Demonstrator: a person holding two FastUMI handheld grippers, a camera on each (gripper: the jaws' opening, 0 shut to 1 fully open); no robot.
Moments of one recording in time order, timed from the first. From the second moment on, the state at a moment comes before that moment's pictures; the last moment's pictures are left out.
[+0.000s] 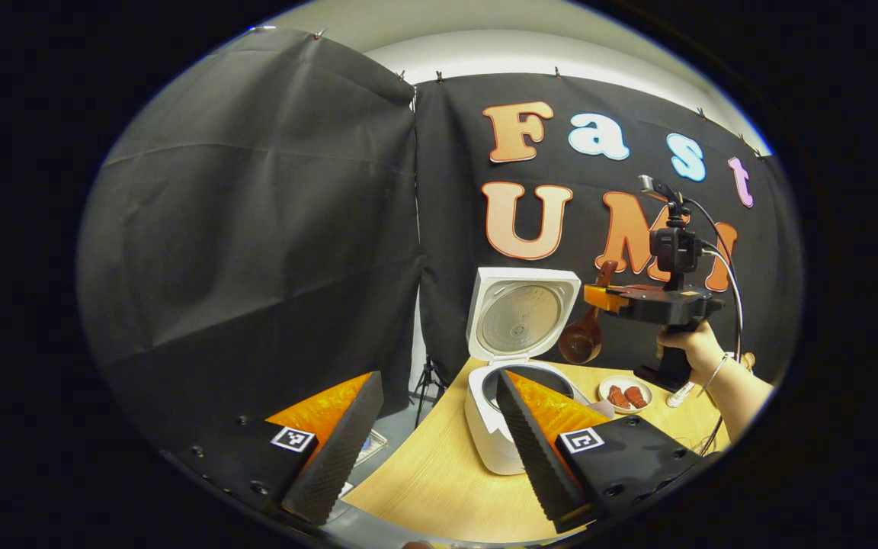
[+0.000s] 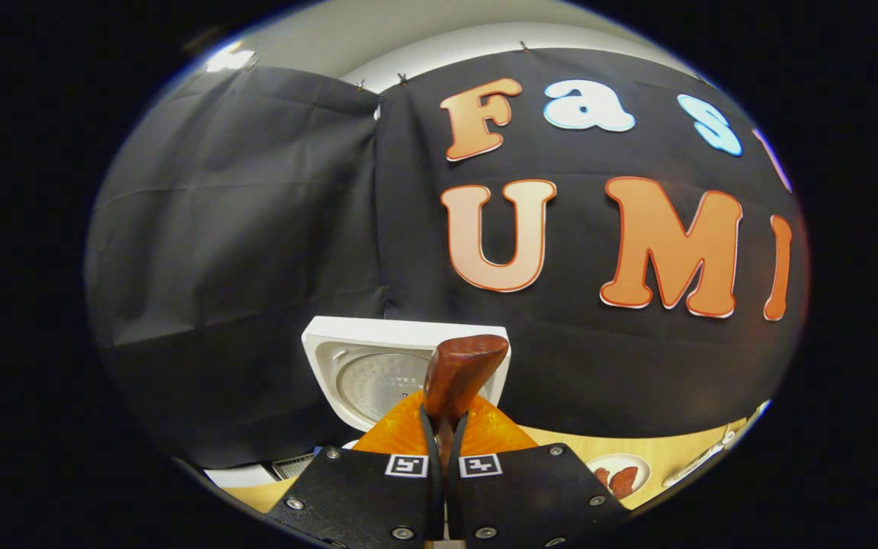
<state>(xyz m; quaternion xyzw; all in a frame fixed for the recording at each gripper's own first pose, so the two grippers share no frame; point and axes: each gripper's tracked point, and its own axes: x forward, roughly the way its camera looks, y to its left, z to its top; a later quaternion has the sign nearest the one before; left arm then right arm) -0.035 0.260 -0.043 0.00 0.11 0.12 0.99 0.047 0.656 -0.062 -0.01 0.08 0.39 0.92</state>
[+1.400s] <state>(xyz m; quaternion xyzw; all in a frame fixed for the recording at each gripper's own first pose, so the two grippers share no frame) 0.007 0.168 -0.012 -0.02 0.08 0.03 1.00 0.049 0.157 -0.106 0.16 0.15 0.06 0.97</state>
